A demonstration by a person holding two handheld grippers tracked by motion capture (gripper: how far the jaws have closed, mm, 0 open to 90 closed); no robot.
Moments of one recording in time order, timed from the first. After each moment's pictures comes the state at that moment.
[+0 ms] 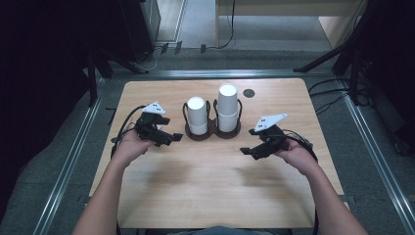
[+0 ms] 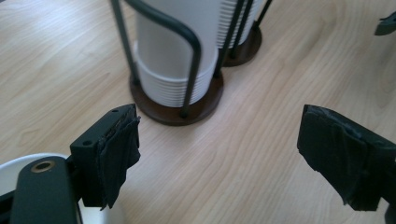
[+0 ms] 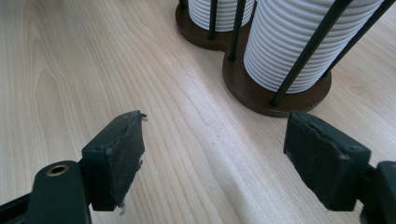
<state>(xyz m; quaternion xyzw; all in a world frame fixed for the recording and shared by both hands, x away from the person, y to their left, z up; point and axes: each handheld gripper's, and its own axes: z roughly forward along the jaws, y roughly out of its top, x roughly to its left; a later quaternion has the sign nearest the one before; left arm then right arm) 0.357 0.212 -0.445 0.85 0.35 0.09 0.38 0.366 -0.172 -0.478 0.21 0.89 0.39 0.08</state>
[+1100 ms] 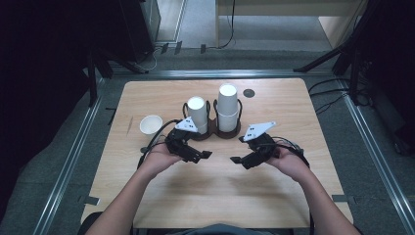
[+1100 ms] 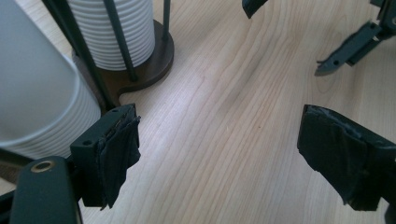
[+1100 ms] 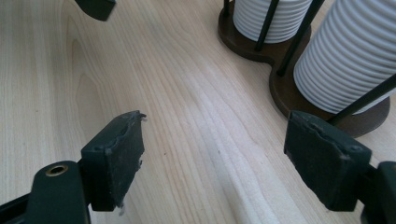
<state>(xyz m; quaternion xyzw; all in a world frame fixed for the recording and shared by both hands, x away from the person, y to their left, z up) 0.335 0.129 -0.466 0.88 0.27 0.05 0.39 0.340 -0.142 -0.478 0.17 0.90 0.39 0.07</state>
